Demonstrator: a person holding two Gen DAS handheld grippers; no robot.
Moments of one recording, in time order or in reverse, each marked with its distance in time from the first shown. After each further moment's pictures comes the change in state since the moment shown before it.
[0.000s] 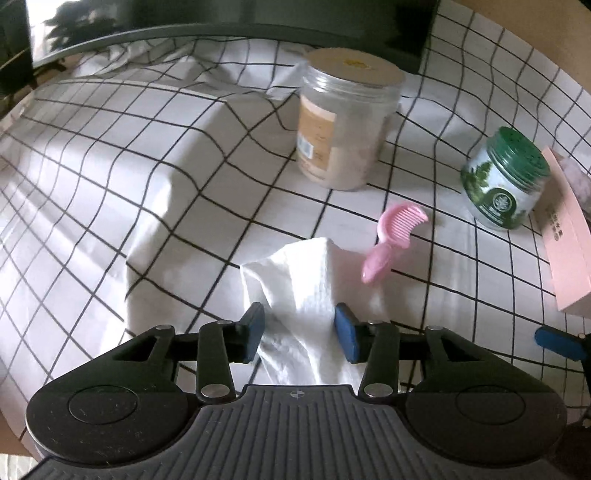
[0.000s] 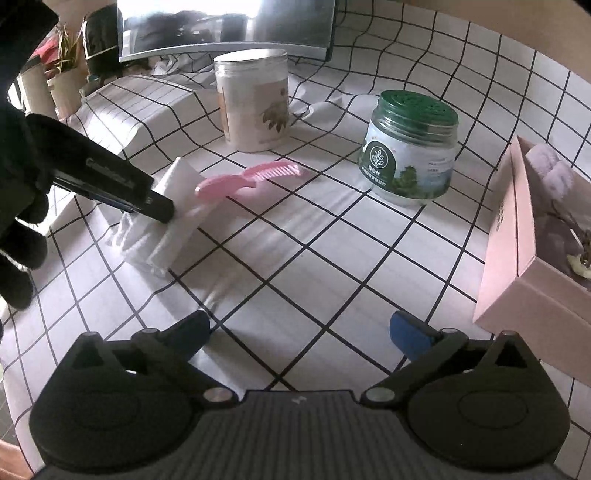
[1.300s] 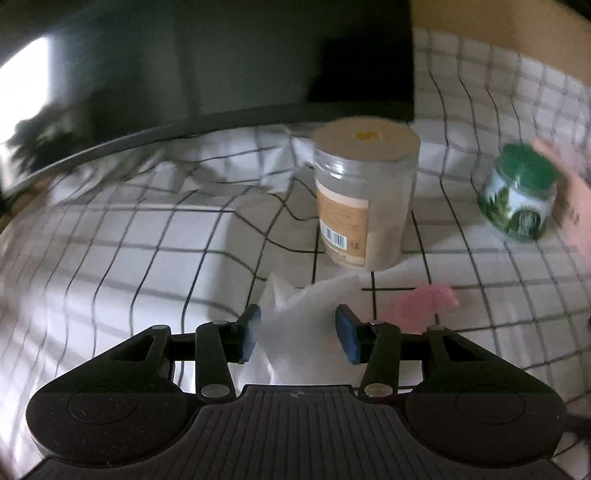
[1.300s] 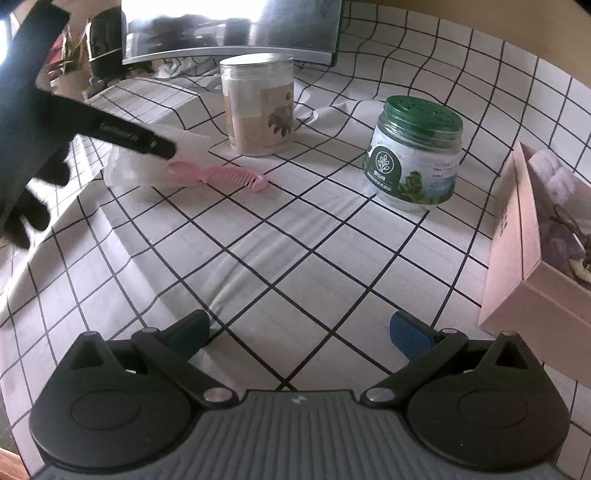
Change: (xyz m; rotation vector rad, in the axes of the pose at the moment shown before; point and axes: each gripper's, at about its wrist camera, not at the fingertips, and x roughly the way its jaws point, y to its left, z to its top) left arm 0.013 0.027 0.043 0.348 -0.209 0.006; right arm 0.002 0.004 -0.002 -0.009 -0.019 0.000
